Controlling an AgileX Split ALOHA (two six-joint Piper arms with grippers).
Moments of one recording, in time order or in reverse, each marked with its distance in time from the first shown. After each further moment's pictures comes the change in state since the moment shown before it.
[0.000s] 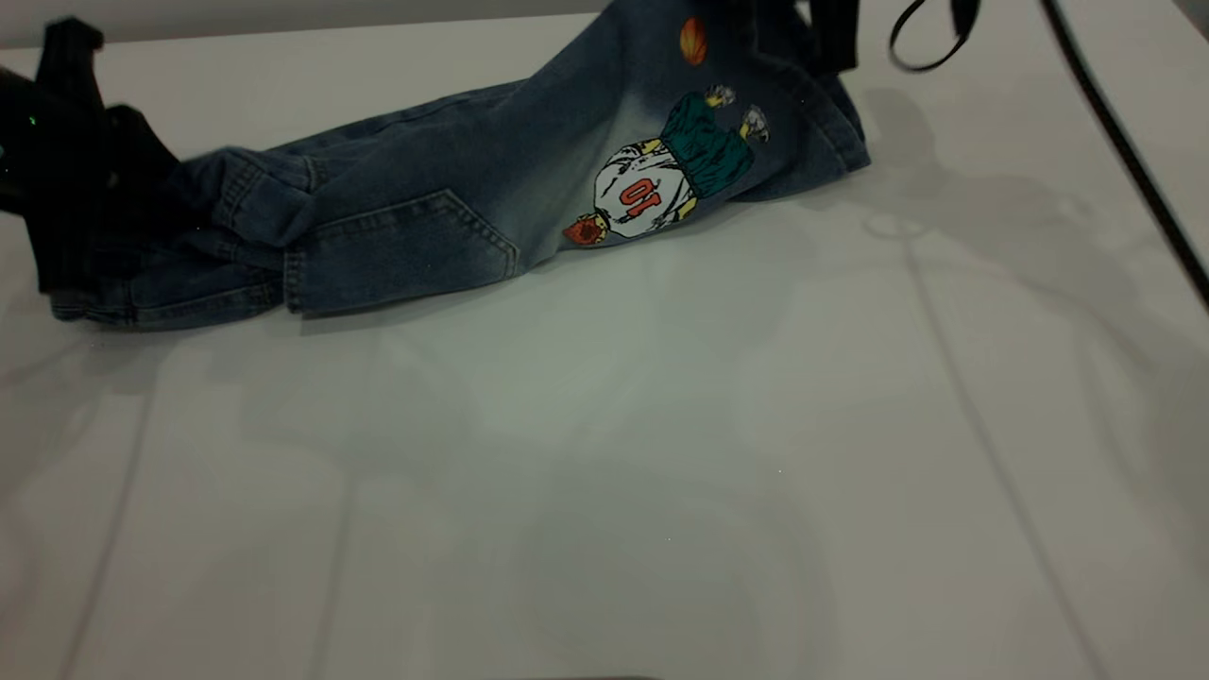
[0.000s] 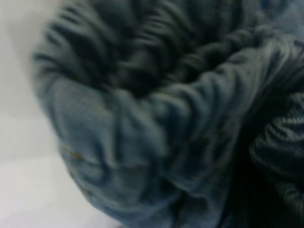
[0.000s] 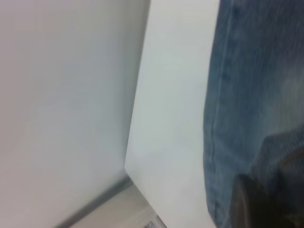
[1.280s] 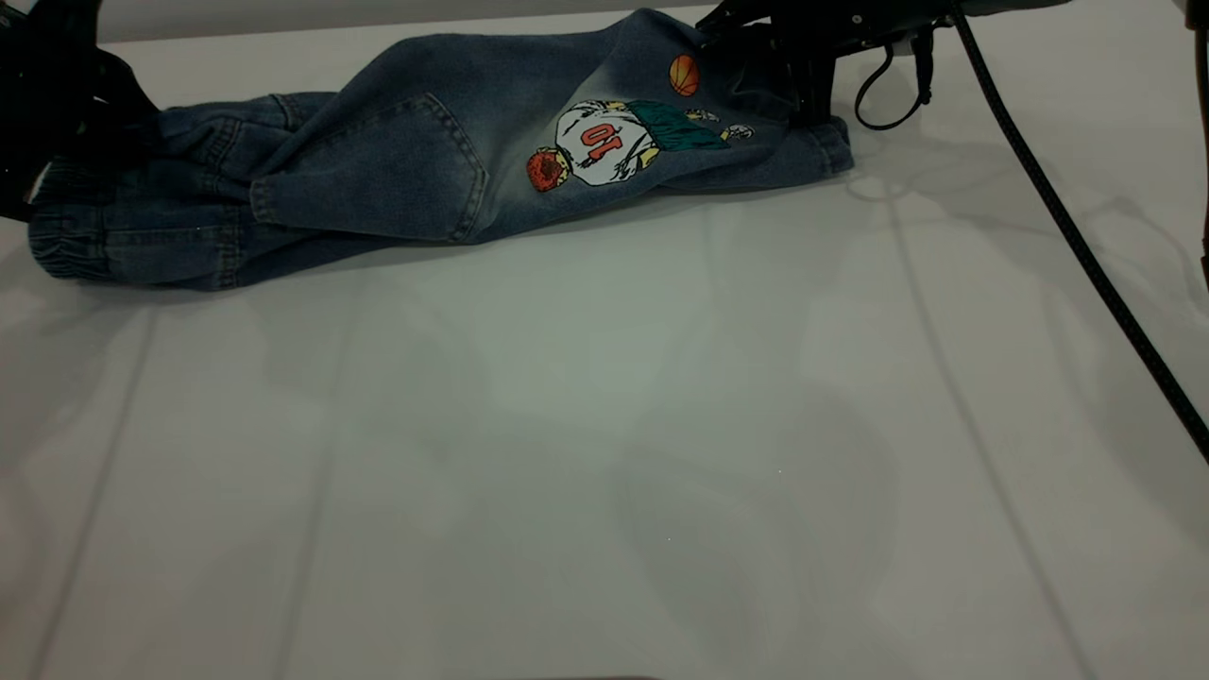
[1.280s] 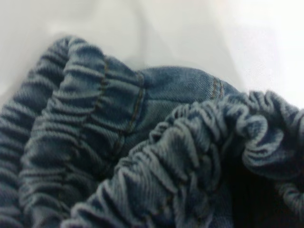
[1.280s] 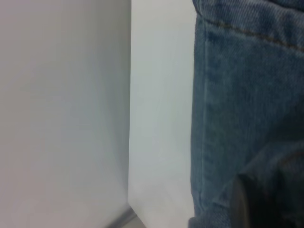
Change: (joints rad) left arm 0.000 0.015 -0.149 0.001 -0.134 0.486; right arm -0.023 0.225 -0.242 0.000 -0.016 0.032
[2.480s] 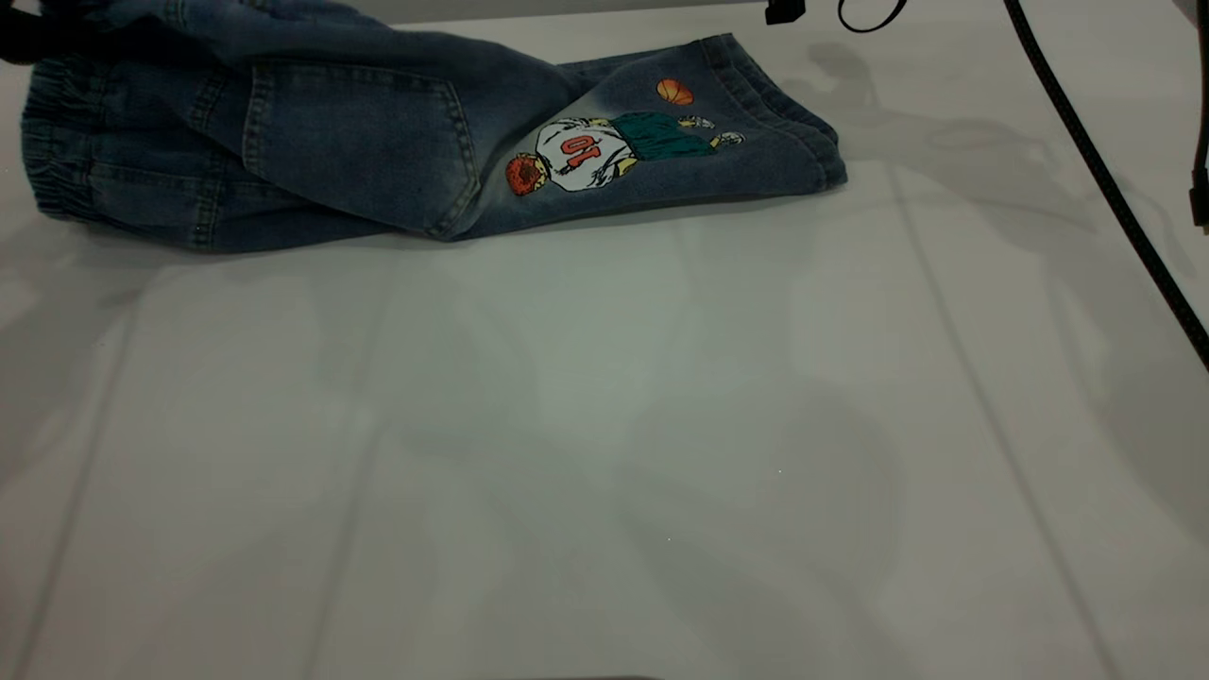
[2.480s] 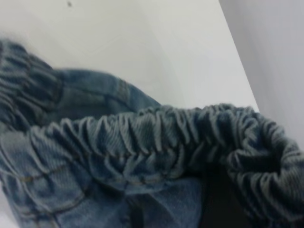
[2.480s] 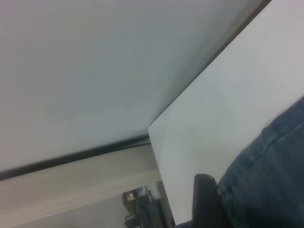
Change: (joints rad) left arm 0.000 -0.145 -0.014 0.000 0.035 -0.012; right arm -0.007 0.001 -0.165 -0.016 0.214 -0.256
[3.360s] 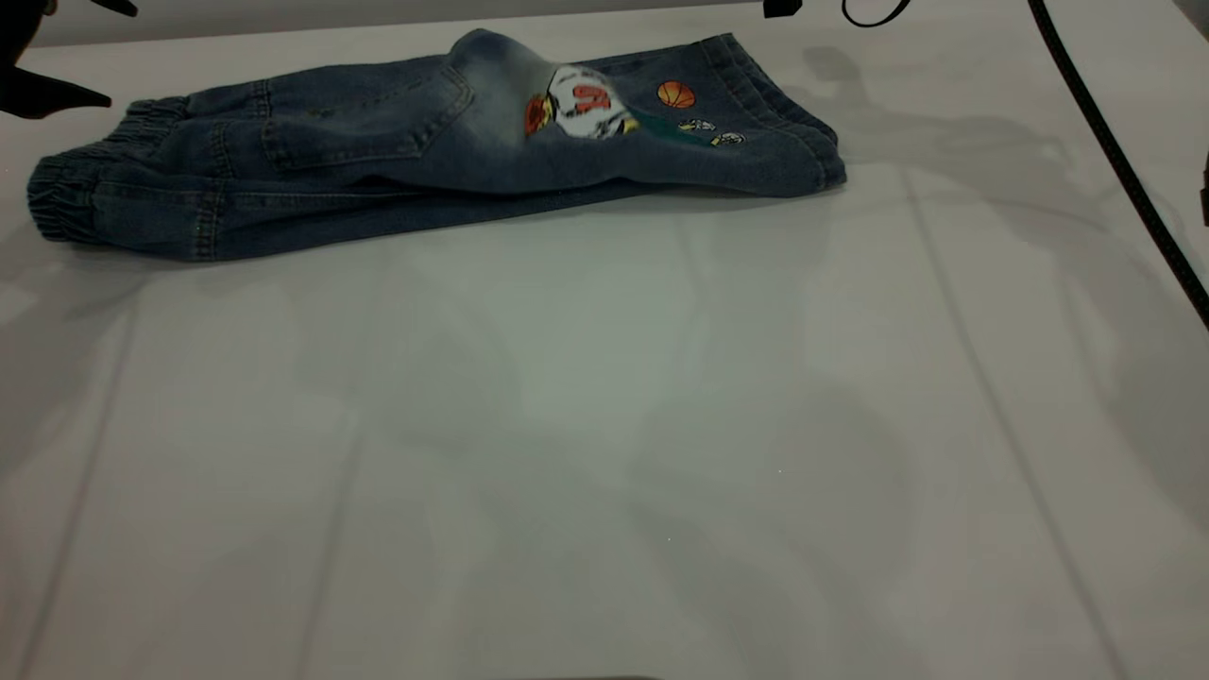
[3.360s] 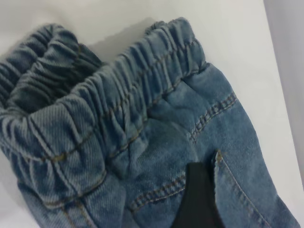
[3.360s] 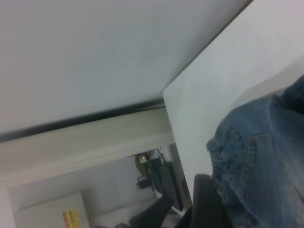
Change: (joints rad) left arm 0.001 0.047 0.000 0.001 -0.057 -0.071; right arm -0.019 0.000 -0.002 -0.017 0.147 -0.001
